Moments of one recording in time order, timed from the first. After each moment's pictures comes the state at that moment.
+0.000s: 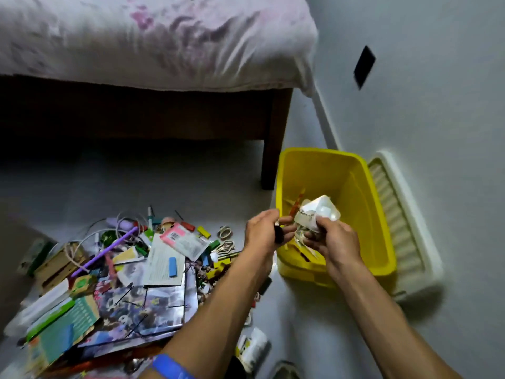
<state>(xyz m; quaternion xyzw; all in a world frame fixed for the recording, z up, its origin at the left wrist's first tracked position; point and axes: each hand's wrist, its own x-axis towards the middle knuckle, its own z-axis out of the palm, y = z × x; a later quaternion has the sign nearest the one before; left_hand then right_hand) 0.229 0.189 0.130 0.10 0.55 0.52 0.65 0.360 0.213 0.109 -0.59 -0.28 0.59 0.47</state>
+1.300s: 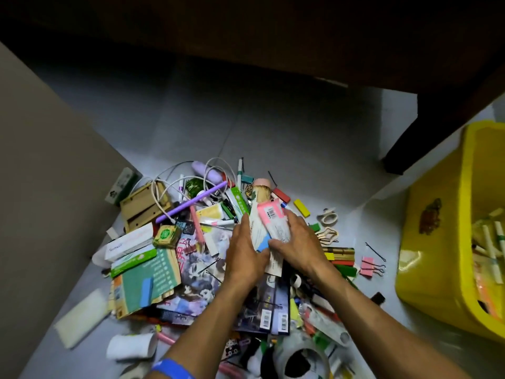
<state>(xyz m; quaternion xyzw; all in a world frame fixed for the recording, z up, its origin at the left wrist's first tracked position) -0.006 0.109 -0.085 0.30 0.87 0.26 0.30 0.099 0.206 -0.091 -0.50 -0.78 0.38 -0.03</state>
